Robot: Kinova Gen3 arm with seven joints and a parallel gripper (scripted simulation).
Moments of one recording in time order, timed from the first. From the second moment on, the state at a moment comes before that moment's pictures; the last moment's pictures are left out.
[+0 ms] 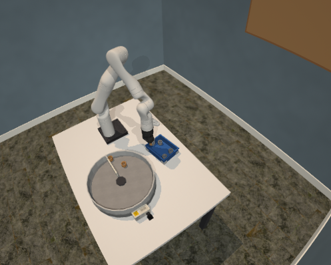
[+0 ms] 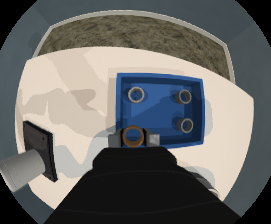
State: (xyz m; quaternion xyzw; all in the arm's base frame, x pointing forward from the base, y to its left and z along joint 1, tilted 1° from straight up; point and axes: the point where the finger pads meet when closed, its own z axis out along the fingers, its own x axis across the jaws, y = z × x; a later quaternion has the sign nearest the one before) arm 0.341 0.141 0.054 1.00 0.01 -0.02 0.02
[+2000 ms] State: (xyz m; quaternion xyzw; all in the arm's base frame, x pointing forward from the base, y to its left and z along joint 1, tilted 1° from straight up) arm 0.347 0.150 0.118 1.00 0.02 0.00 0.01
